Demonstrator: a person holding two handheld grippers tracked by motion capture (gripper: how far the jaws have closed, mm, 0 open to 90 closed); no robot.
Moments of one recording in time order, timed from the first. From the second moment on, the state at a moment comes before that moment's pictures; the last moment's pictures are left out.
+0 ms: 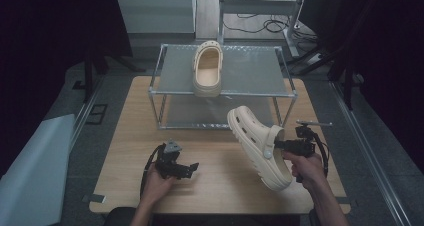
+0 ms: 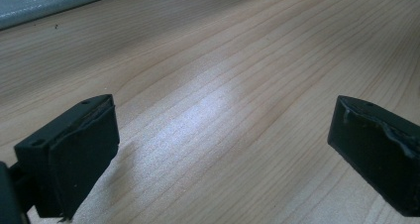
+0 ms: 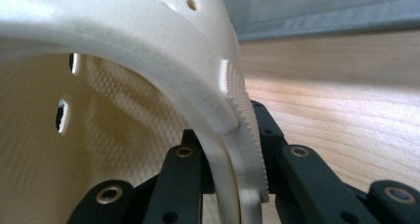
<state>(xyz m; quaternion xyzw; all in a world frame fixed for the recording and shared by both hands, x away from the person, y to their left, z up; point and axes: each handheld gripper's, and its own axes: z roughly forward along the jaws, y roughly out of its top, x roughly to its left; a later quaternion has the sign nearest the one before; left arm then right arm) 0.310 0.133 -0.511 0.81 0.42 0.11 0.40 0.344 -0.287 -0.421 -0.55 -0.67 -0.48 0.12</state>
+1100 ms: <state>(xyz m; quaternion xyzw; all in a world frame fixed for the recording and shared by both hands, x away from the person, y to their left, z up) 0.312 0.129 -0.513 0.82 0.41 0.11 0.39 0.374 -0.279 -0.343 -0.57 -0.62 -0.52 0.15</state>
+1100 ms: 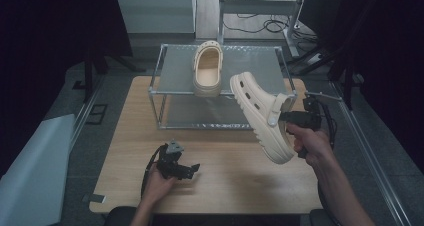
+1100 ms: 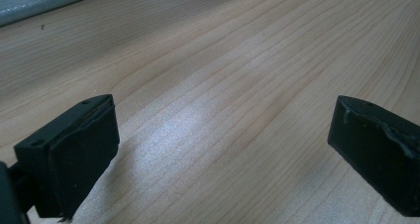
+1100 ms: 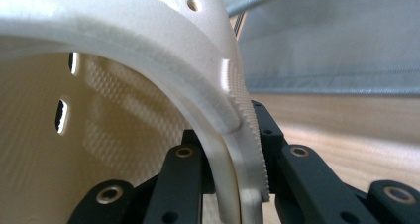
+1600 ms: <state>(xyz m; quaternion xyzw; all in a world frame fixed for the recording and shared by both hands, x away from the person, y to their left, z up) 0.312 0.131 -0.513 0.82 0.41 0.11 0.39 0.414 -0.266 -0.329 -0.61 -0.57 -0.53 0.14</state>
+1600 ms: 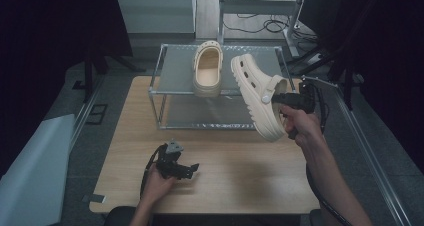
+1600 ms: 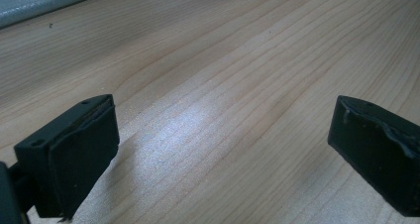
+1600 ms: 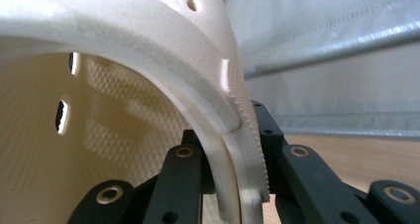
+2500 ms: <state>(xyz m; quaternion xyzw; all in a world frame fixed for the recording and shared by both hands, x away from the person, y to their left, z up) 0.313 0.131 -0.513 0.81 0.41 0.11 0.39 0.483 -0.231 -0.312 -0.70 -0.50 -0.51 0.07</state>
